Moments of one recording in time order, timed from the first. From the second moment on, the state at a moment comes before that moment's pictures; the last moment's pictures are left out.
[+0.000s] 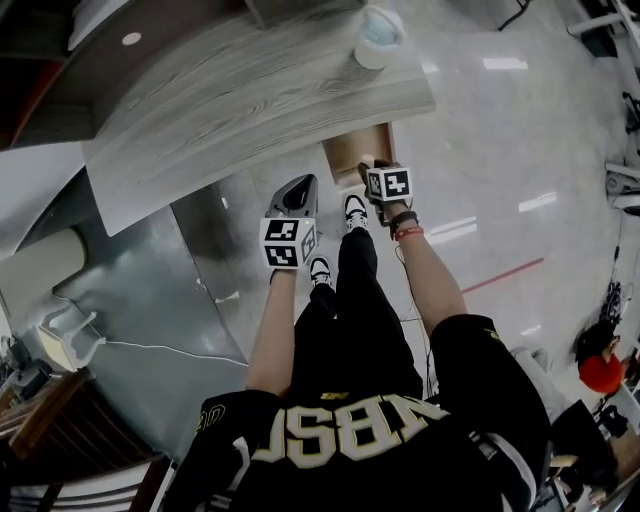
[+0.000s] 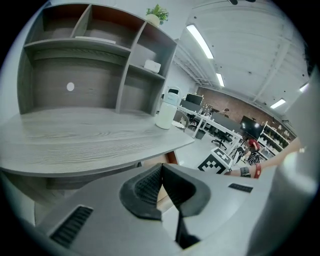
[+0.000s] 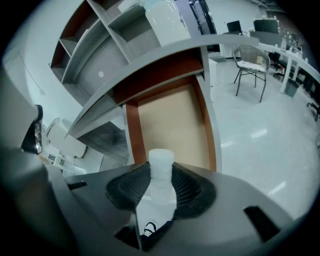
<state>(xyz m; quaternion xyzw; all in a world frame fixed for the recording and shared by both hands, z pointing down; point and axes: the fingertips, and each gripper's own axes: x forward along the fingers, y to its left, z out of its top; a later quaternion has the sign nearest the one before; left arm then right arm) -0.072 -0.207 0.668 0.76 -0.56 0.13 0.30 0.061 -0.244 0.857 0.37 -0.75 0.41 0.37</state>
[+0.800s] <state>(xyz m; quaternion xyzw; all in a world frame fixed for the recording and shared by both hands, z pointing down) -0.104 -0.158 0.583 0.78 -0.57 0.09 0.24 0.072 -0.210 0.682 0.43 -0.79 0.31 0.30</state>
